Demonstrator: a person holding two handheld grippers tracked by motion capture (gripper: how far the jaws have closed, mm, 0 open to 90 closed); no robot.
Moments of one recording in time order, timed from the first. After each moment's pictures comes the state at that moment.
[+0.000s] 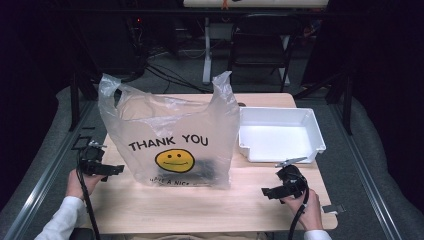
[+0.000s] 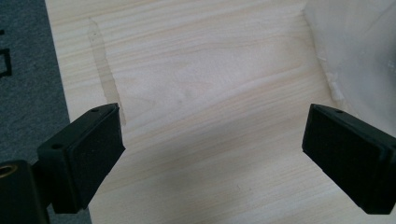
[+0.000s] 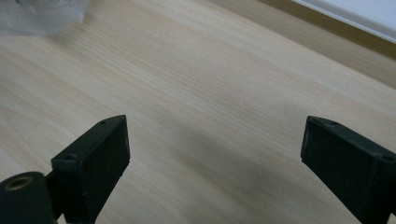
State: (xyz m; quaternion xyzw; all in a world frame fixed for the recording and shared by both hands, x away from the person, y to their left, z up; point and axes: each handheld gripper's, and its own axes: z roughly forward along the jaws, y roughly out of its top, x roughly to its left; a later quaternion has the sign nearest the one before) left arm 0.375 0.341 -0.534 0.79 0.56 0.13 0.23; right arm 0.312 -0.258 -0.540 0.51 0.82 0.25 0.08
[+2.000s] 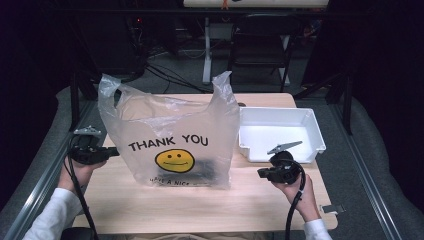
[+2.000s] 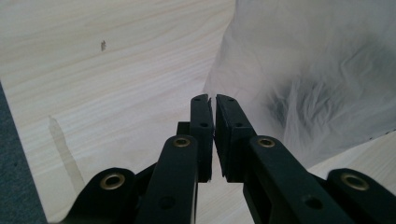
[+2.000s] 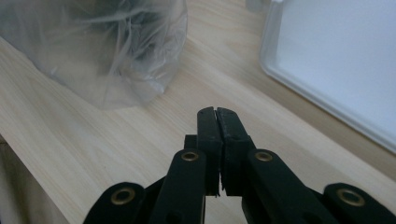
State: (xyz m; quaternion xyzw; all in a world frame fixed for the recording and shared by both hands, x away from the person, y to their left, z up) left arm 0.375 0.334 -0.464 0.80 0.47 0.10 0.35; right arm 0.329 -0.230 -0.486 0.45 0.83 0.32 0.06
